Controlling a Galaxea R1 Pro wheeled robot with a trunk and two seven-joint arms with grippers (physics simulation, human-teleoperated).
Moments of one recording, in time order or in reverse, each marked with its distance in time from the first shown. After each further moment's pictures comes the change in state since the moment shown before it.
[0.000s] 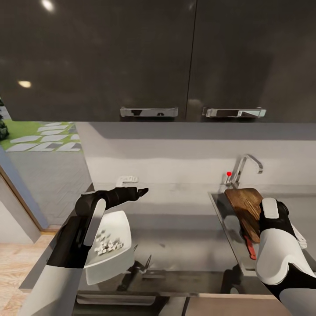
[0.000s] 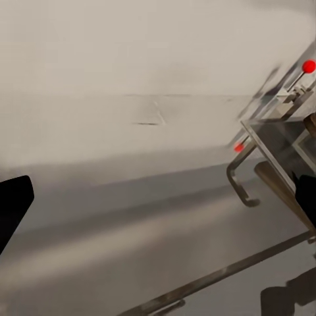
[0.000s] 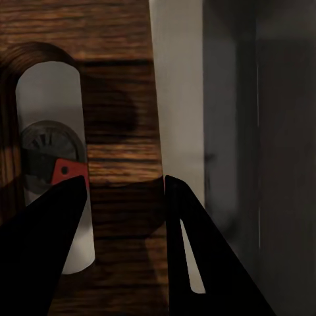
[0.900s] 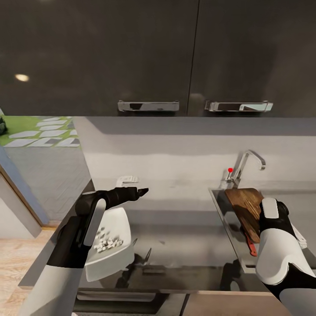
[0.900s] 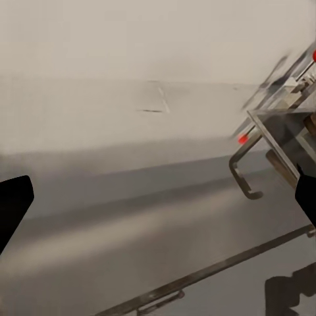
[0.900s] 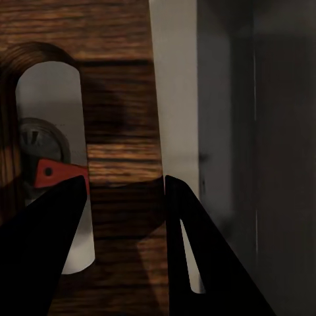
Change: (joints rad) left arm 0.000 0.000 0.000 0.000 0.000 0.000 0.000; right arm -0.001 0.000 0.000 0.000 0.000 0.000 0.000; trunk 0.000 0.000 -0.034
